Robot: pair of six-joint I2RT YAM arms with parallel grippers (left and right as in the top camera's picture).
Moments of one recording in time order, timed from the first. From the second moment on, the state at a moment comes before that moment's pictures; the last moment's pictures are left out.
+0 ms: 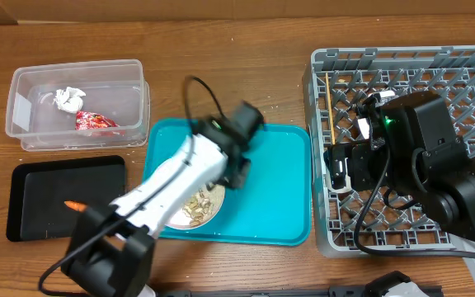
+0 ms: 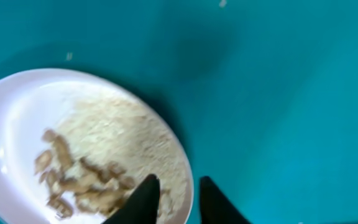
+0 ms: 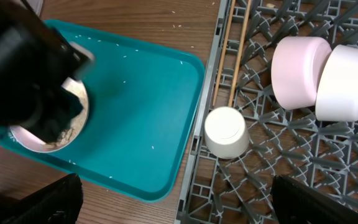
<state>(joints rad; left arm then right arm) -0.65 1.74 1.24 -1.00 -0.13 -0.34 0.40 1.19 1.60 -1.43 0.00 0.20</state>
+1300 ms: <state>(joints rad) -0.64 1.87 1.24 -0.90 -0.25 -0.47 0.40 1.19 1.60 -1.43 0.00 0.20</state>
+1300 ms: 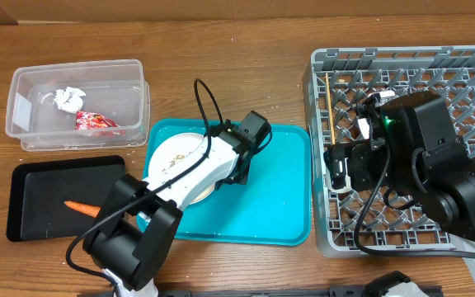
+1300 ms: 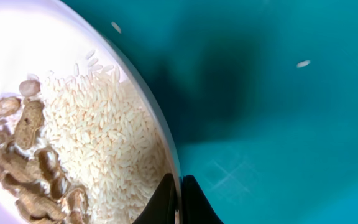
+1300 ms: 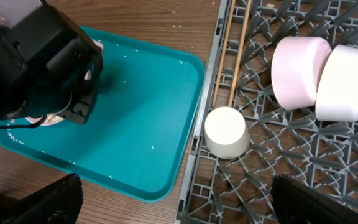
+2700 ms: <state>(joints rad) 0.30 1.17 0.91 -0.68 0.07 -0.47 0.40 1.19 1.60 -1.43 -0.01 0.20</state>
